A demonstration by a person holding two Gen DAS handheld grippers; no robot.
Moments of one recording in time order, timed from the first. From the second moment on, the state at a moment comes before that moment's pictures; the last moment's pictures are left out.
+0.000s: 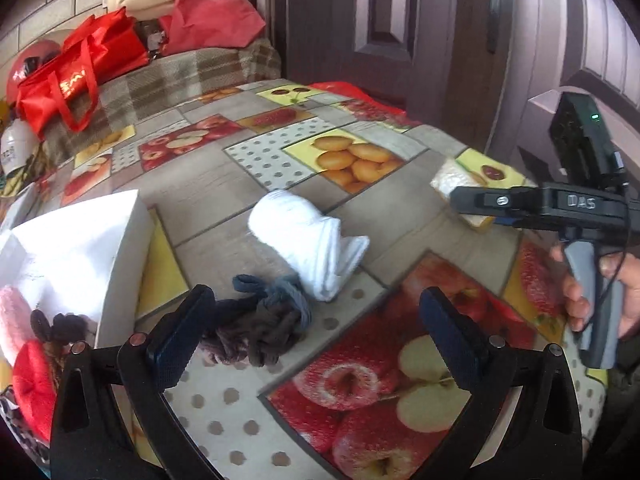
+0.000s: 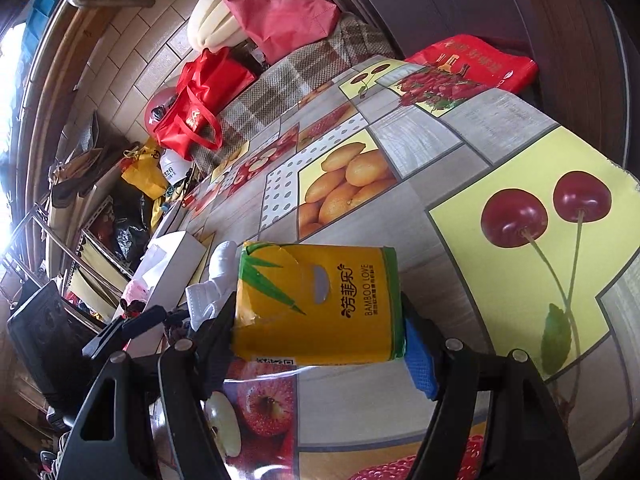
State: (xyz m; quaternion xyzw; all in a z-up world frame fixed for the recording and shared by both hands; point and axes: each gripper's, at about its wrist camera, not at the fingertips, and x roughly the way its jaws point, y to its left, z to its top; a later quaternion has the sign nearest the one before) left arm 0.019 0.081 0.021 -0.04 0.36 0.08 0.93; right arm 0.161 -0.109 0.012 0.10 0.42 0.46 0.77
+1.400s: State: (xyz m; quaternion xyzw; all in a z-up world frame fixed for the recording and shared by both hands) left arm -0.009 0.089 0.035 -0.02 0.29 0.16 0.94; right arm 0.160 -0.123 0.023 0.14 0.37 0.48 0.79
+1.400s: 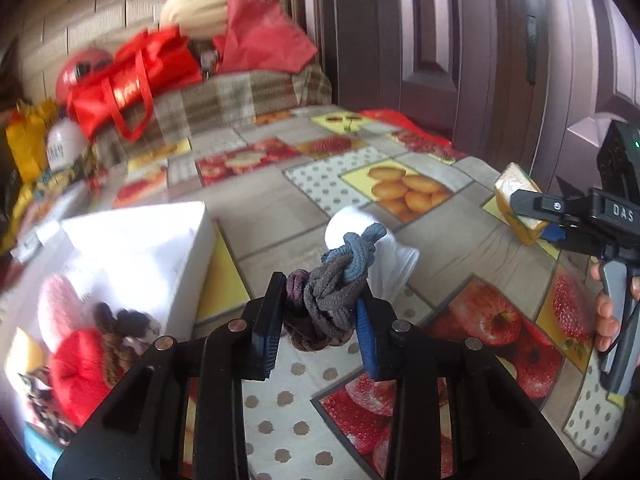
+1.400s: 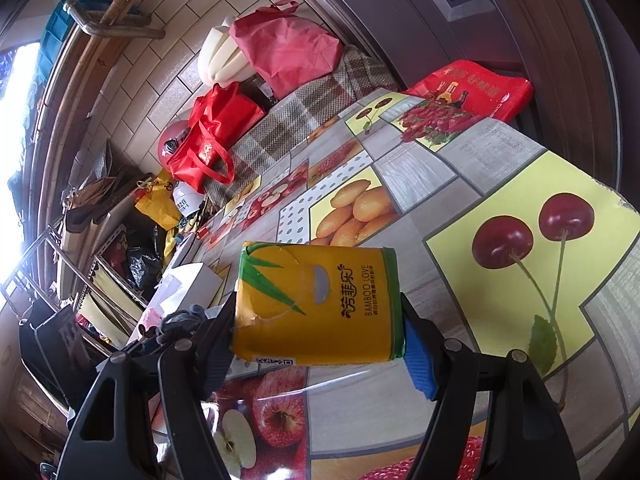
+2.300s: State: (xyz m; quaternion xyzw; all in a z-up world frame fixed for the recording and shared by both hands) left arm -0.022 0.048 0.051 0.03 0.25 0.12 0.96; right arm 0.156 -0.122 0.025 0.14 0.36 0.49 0.78
